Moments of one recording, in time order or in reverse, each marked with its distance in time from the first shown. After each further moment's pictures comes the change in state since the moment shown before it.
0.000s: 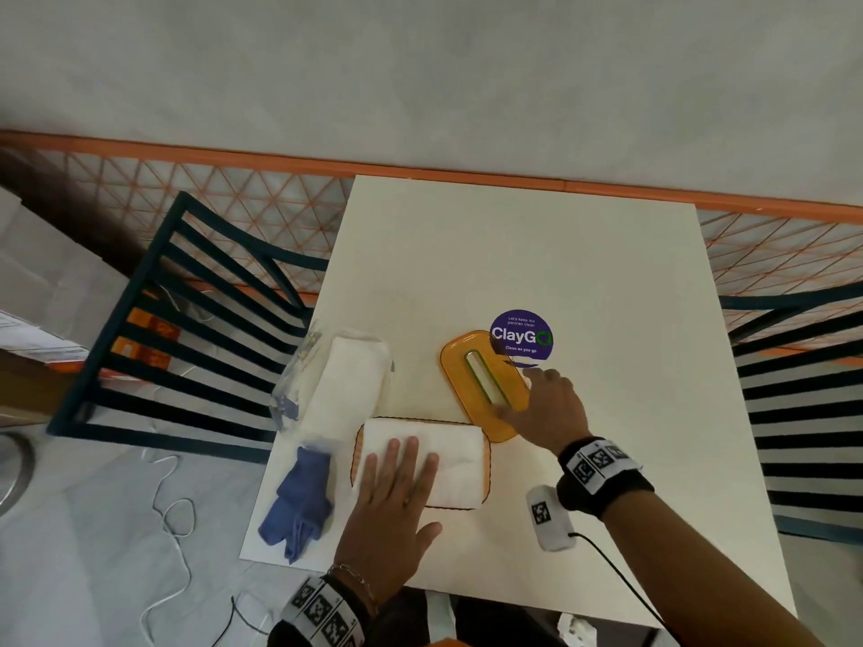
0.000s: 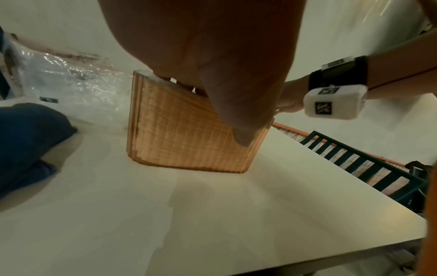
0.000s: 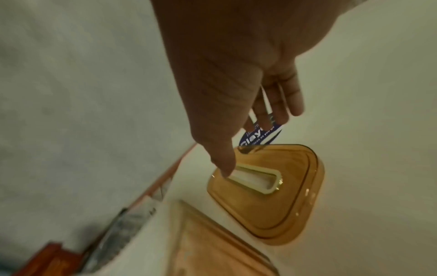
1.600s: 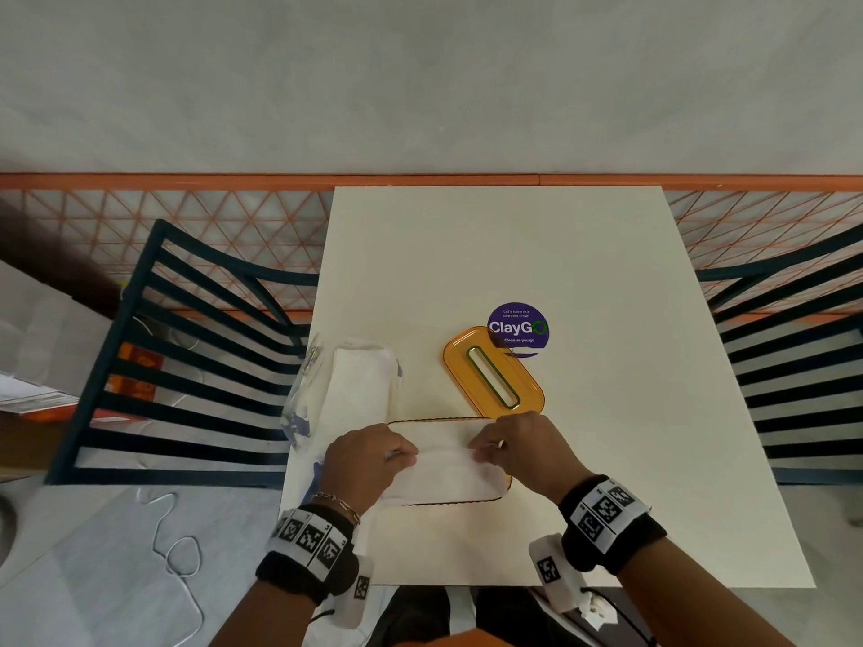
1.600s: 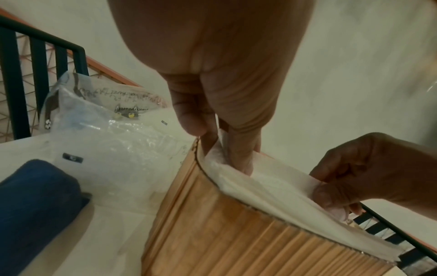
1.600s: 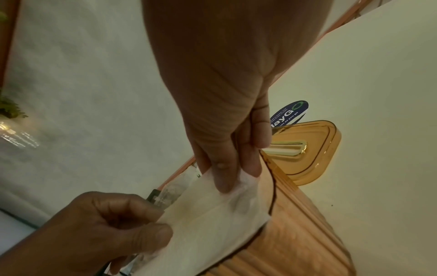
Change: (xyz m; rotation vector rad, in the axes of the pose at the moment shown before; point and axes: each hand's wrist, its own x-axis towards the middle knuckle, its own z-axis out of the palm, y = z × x) left_hand 0.050 -0.080 -0.069 -0.500 0.014 -0.158; right_hand -0.072 -0.043 0.015 0.208 -0.137 -0.382
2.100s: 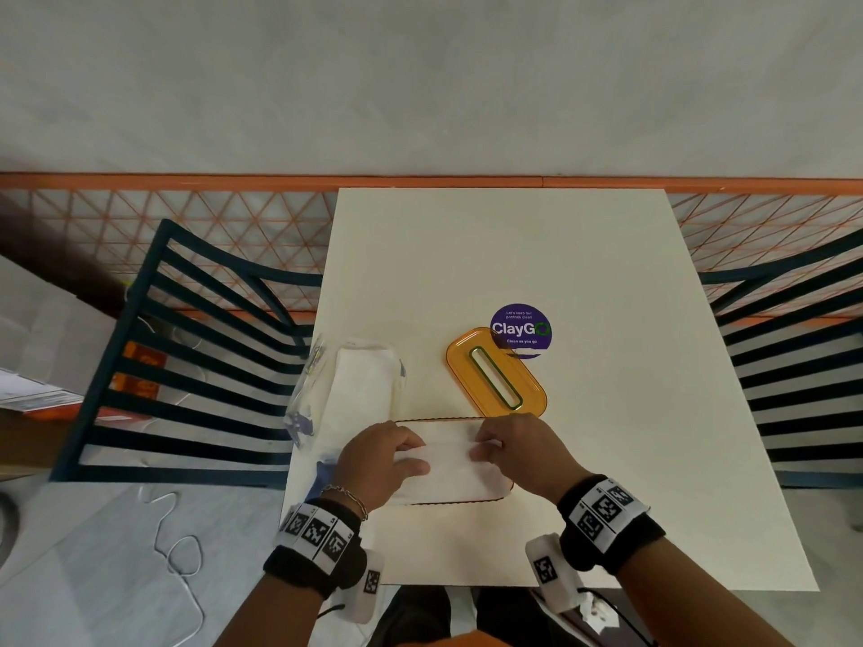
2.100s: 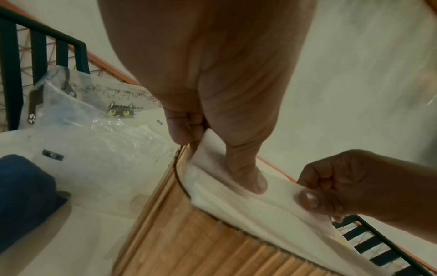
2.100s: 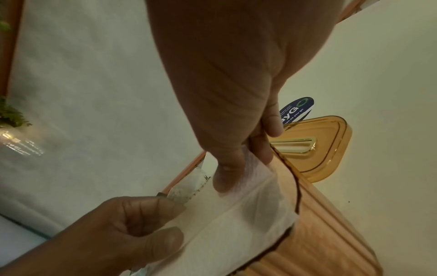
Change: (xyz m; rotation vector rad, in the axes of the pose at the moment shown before) left_hand 0.006 0.004 0.007 -0.013 -0.117 -0.052; right_hand 0.005 -0.010 0.003 0.033 -0.012 0.137
